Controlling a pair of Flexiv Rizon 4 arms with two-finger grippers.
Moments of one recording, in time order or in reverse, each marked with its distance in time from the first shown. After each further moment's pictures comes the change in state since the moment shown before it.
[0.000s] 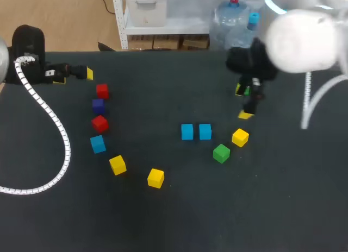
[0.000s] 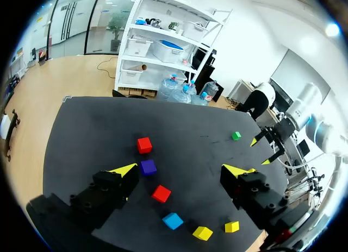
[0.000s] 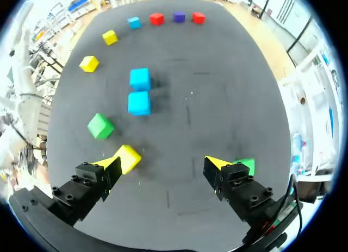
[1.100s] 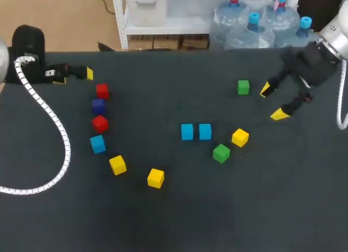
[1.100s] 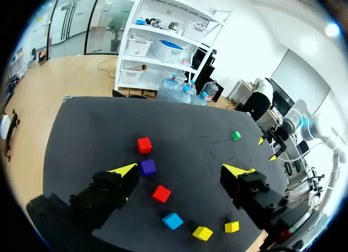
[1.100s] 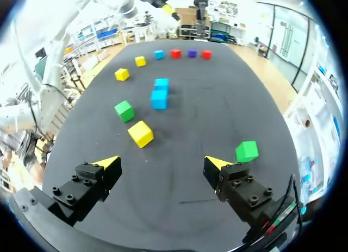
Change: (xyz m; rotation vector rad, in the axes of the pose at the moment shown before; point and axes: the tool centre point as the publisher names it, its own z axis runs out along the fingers) left arm 0.000 0.000 0.000 0.000 0.000 0.000; right arm 0.052 -0.001 -0.018 -0.060 -0.361 -0.077
